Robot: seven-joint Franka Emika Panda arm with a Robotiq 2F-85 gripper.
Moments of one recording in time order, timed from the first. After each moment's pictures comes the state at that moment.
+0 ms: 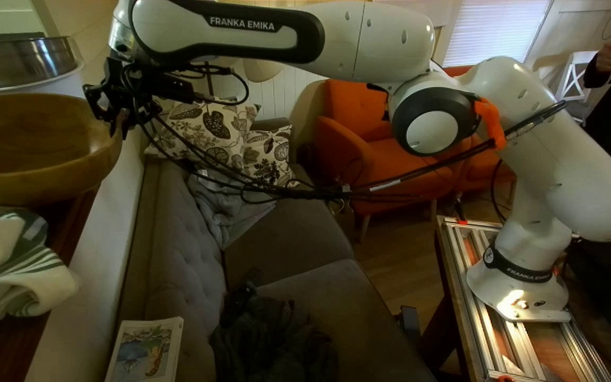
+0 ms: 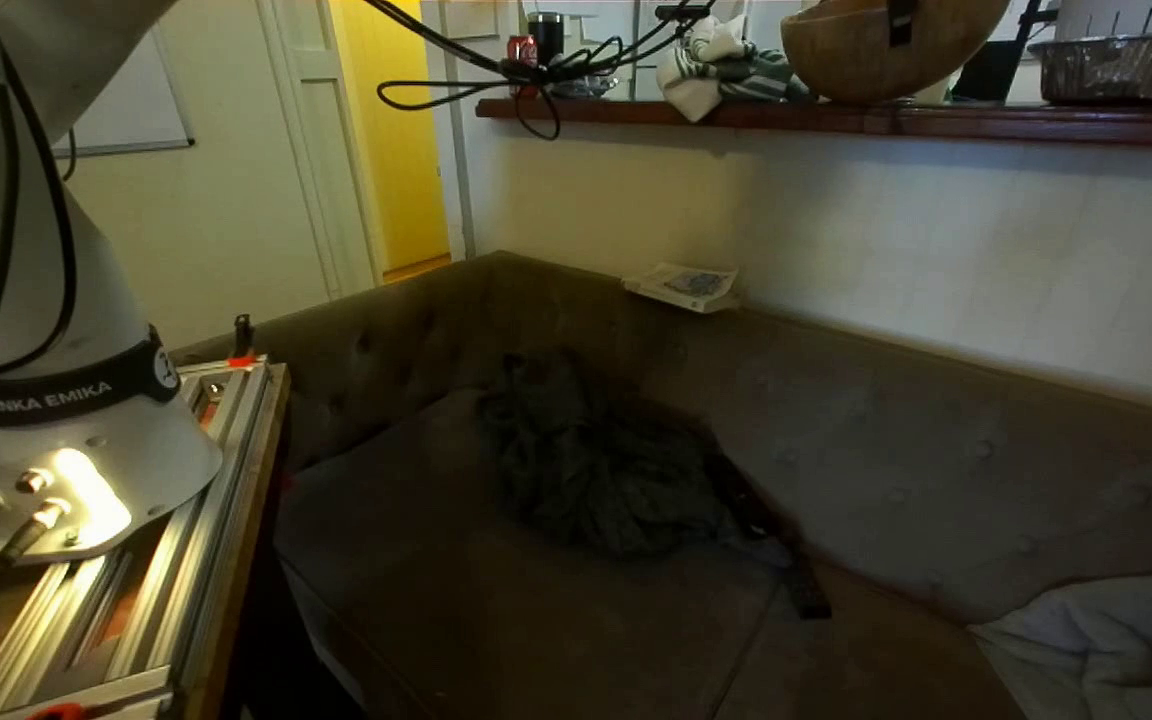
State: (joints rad) arm 0.07 0.90 -0.07 -0.59 0.21 2.04 0.72
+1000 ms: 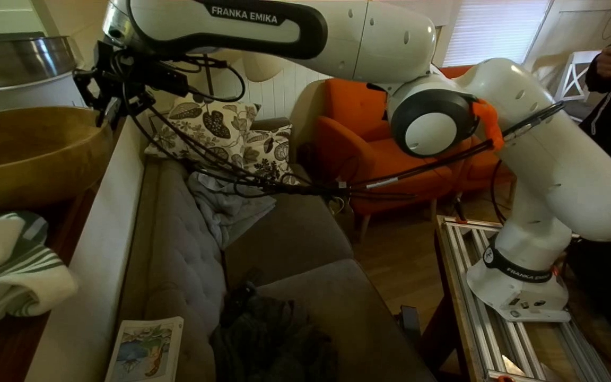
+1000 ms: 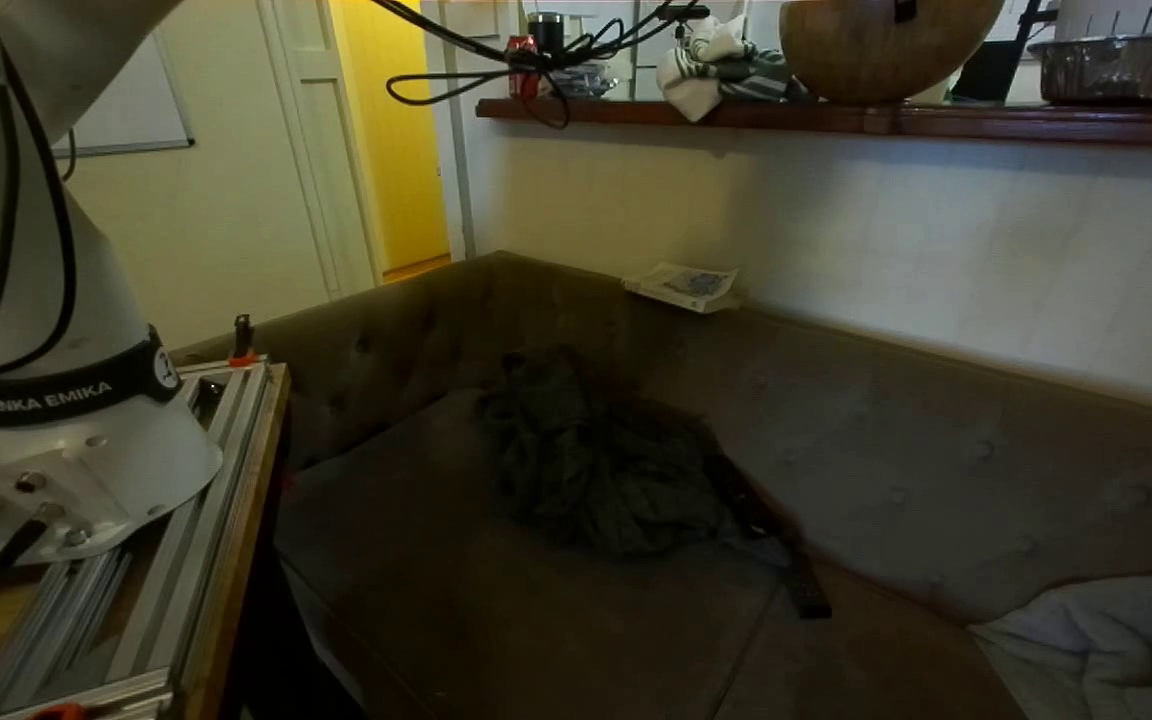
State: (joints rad) arm 0.07 0.92 -0.06 -0.54 0.22 2.06 0.77
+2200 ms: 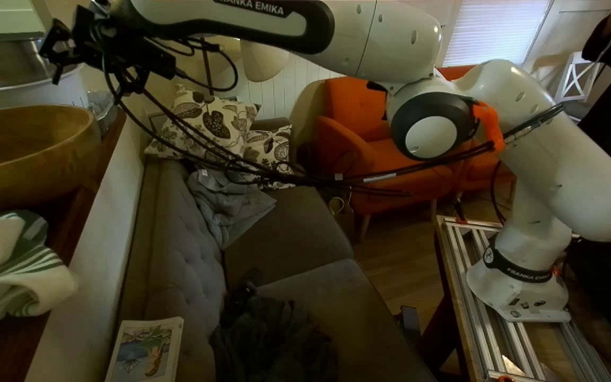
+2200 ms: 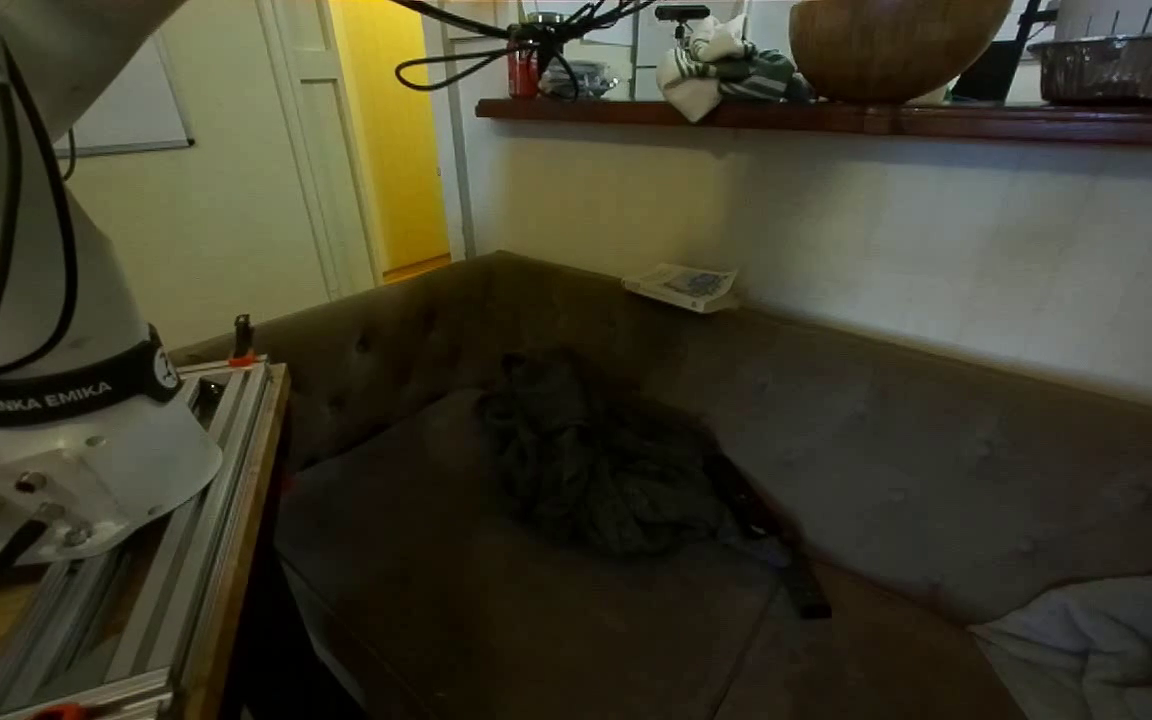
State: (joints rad) arm 0.08 0.92 -0.07 -0.45 0.17 2.11 0.87
